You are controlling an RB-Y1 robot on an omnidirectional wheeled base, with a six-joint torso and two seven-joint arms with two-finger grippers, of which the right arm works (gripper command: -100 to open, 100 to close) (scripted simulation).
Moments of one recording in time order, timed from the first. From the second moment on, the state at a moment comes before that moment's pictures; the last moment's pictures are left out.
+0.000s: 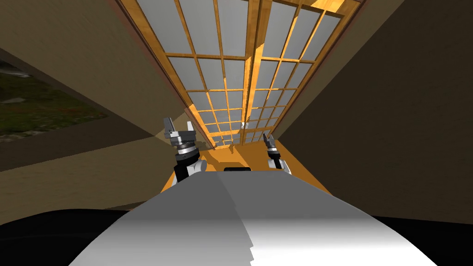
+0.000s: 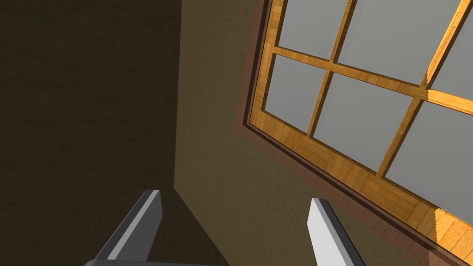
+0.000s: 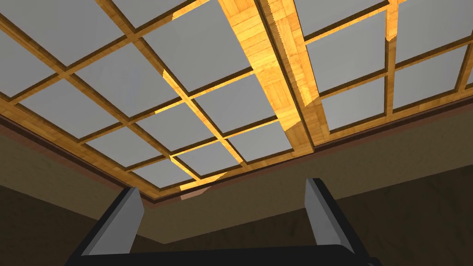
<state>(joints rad) 0.20 -0.09 -0.24 -1.51 0.37 -0.72 0.60</state>
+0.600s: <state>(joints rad) 0.13 -0.09 -0.28 -1.33 0.44 -0.77 0.70</state>
